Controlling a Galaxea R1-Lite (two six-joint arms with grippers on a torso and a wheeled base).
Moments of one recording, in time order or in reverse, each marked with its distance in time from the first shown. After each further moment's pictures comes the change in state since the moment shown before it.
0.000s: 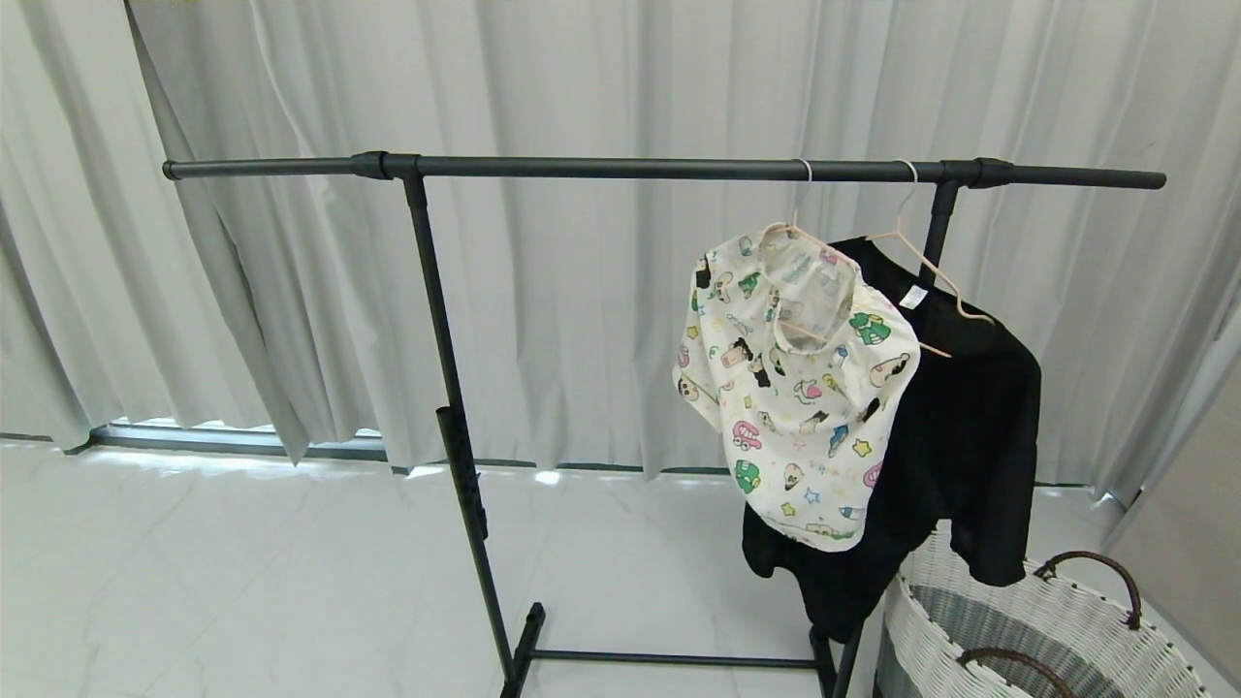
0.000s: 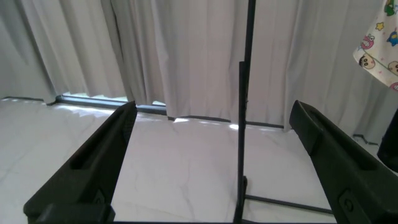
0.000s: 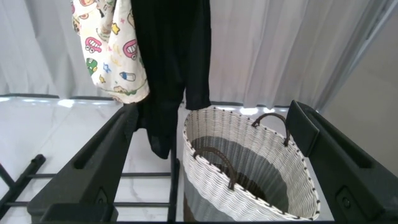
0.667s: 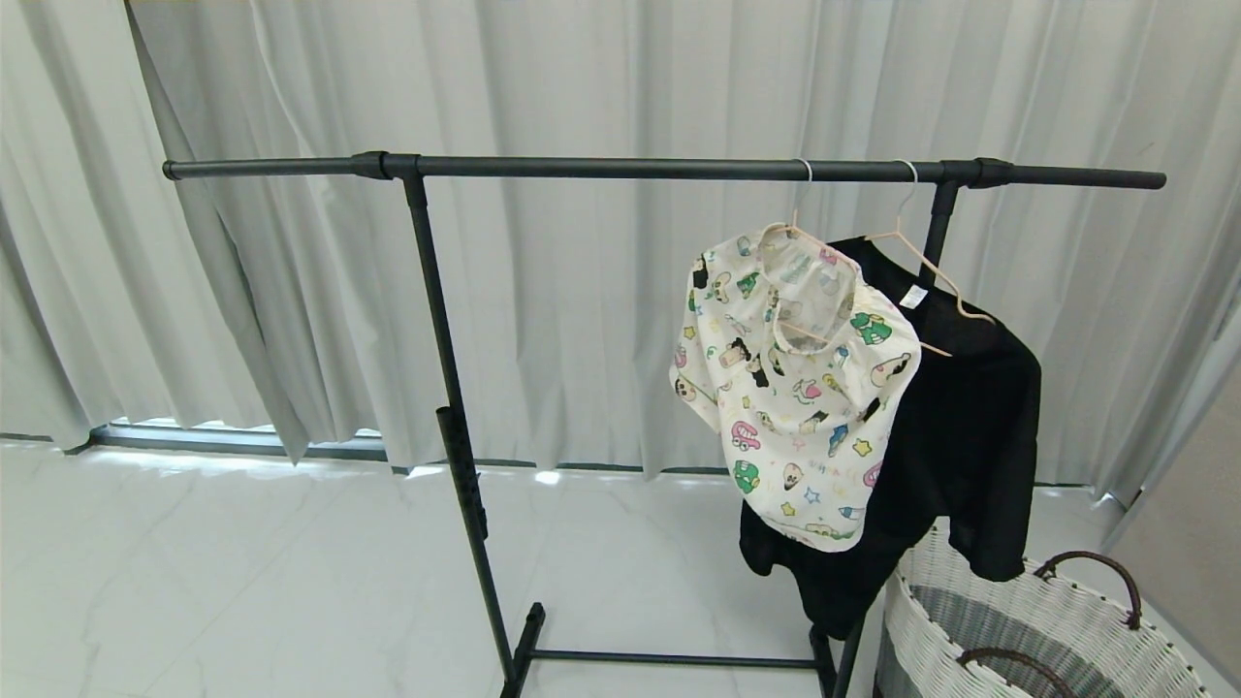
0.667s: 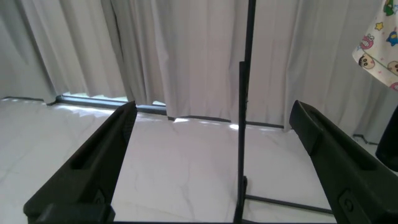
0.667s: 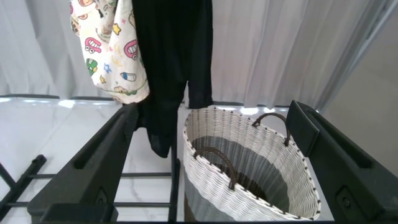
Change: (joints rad) left arm 0.000 0.000 0.000 0.000 0.000 0.001; right arm 0.000 0.000 0.000 -0.001 0.000 0.004
